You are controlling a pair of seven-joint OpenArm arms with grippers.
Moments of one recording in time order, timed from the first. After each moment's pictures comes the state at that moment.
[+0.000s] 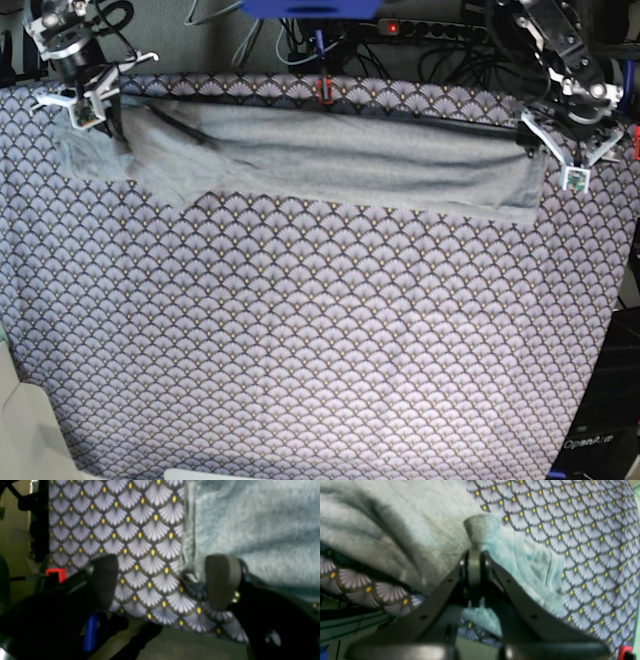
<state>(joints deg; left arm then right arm) 13.6 2.1 -43.2 102.0 17.6 -40.0 36.0 -37.4 2.7 32.4 105.5 -10.5 40.1 -3.7</state>
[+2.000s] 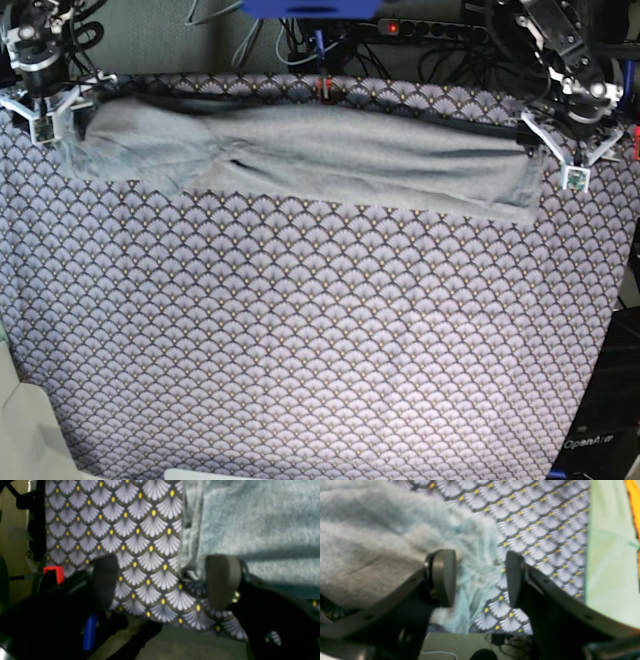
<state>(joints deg) 13.6 2.1 -43.2 102.0 17.6 -40.0 35.9 -30.1 0.7 44.0 105.8 -13.1 40.1 -13.0</state>
